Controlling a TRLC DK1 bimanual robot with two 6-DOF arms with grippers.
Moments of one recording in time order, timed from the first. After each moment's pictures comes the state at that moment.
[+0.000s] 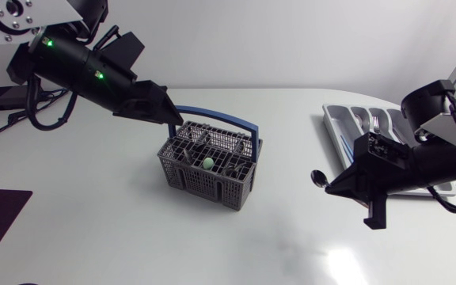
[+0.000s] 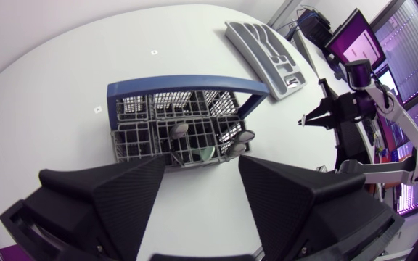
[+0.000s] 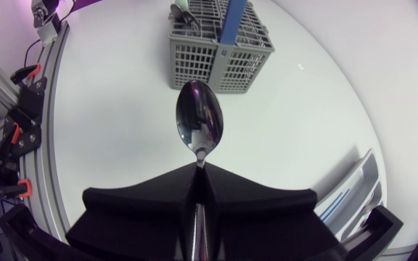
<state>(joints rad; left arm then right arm) -0.32 1.54 1.44 -0.93 0.44 0.09 0.02 1.26 0.81 -0.74 -0.49 -1.06</state>
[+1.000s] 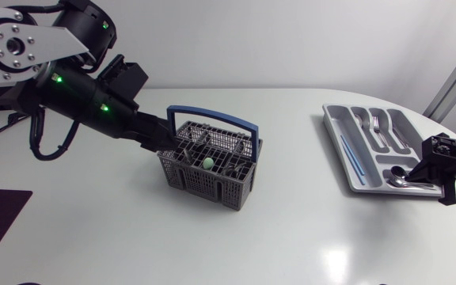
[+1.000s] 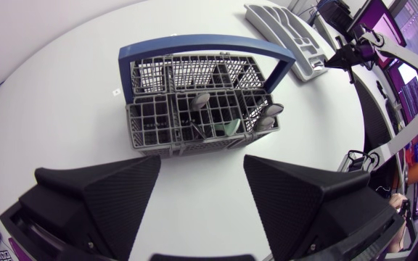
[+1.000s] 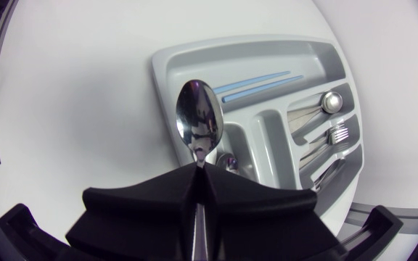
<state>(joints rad) -0.38 1.46 1.27 -0.86 0.26 0.08 -0.59 1.82 1.19 -0.74 -0.34 -1.75</state>
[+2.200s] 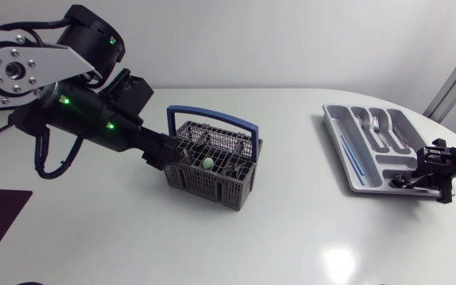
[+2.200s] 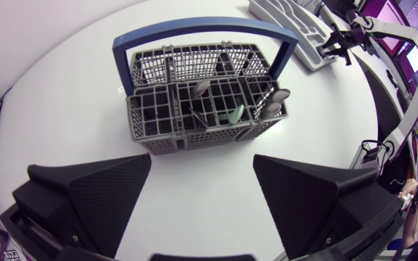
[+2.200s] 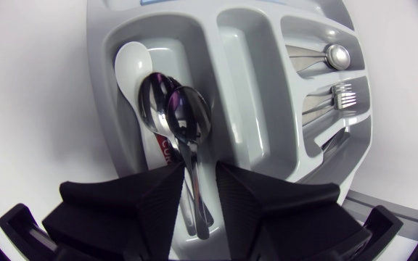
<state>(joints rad) -0.45 1.41 1.18 -0.80 0.15 0.08 -0.64 2.08 1.33 -0.54 -0.21 -1.83</state>
